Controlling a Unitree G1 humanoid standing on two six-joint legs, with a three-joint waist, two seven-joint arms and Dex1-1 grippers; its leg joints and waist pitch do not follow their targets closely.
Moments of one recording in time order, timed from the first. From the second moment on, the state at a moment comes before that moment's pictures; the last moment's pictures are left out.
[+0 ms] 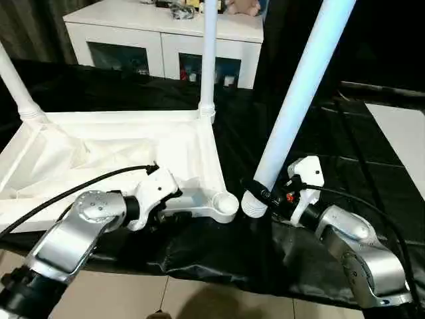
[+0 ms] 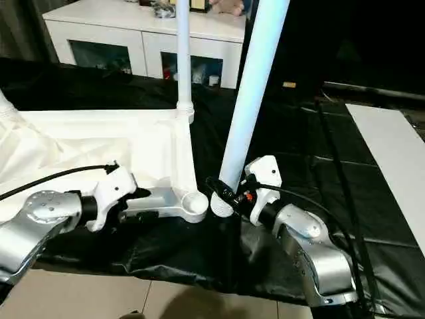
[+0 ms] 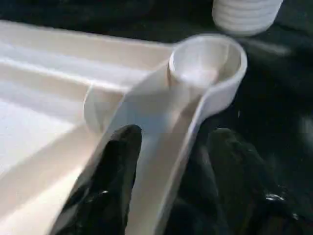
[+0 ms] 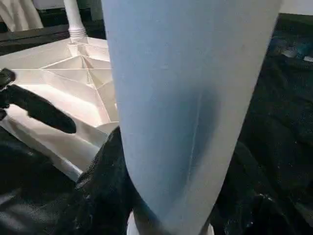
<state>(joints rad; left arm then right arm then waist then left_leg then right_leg) -0.33 0.60 -0.33 -0.06 -0.13 0.48 -0.81 -0.13 -0.29 0.09 -0.15 0.31 0.40 0.57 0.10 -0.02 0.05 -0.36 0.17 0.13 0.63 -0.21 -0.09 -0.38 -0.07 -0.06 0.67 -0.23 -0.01</state>
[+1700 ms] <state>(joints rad) -0.43 0.68 -0.37 0.18 -0.06 0.34 -1.11 -0.13 -0.30 0.09 -0.15 0.31 0.40 0.58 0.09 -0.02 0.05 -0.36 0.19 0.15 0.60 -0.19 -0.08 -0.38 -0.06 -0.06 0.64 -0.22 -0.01</state>
